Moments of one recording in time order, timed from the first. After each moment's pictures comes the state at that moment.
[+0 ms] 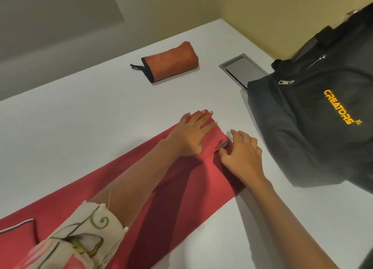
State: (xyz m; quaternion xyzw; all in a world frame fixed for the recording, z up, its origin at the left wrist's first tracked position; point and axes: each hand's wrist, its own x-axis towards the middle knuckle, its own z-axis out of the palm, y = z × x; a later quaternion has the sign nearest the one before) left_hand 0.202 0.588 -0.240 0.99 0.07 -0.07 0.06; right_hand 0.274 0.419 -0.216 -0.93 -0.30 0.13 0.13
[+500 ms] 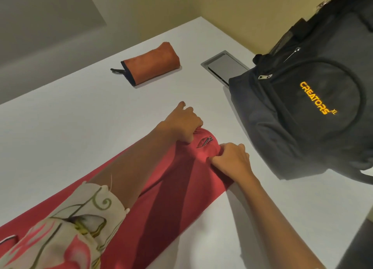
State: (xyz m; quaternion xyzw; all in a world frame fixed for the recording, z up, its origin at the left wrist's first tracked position) left_hand 0.257 0.587 -0.205 0.99 0.02 -0.16 -0.03; right_hand 0.280 0.402 -0.208 -0.92 -0.22 0.27 0.17
